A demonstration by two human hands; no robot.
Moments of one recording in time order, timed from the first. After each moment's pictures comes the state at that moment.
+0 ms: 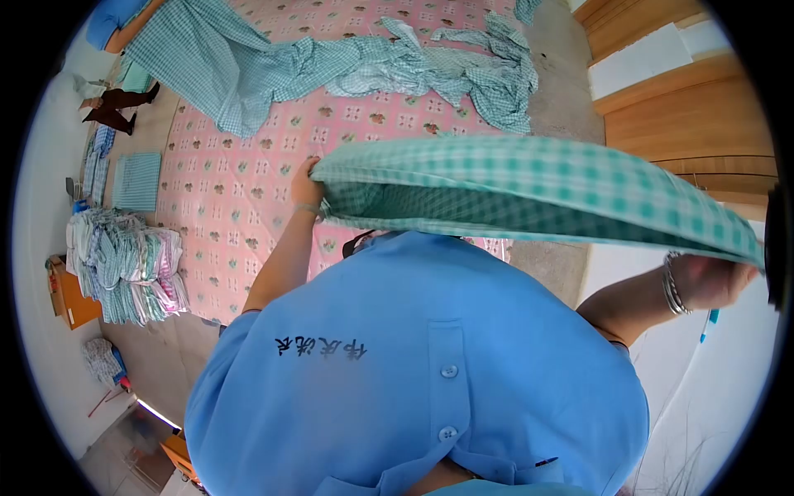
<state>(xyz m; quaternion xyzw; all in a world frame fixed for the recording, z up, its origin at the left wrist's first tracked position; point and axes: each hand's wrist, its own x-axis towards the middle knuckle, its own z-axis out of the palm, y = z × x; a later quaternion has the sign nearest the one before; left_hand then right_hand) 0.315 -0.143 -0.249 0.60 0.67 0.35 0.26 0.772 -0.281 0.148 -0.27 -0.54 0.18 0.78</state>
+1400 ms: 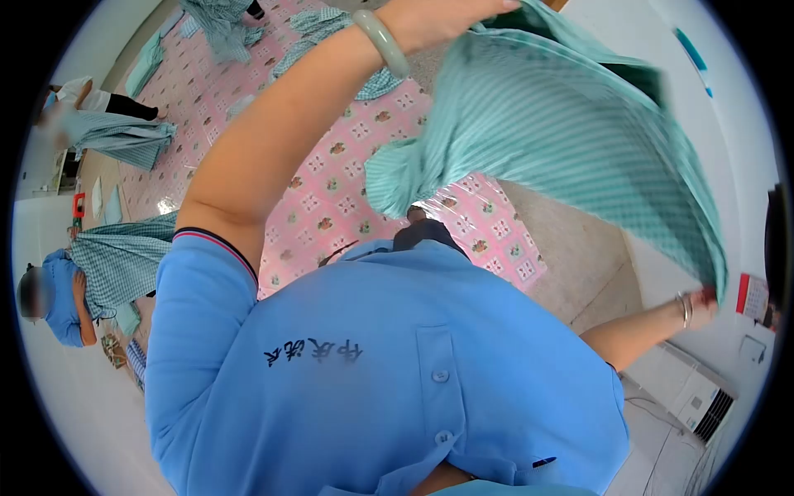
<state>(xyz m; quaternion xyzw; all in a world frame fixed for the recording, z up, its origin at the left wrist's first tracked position) 0.804 -0.142 0.068 0.75 -0.12 0.16 0.62 0.925 -0.851 -0.005 -0.45 -0.01 -0.52 0.72</state>
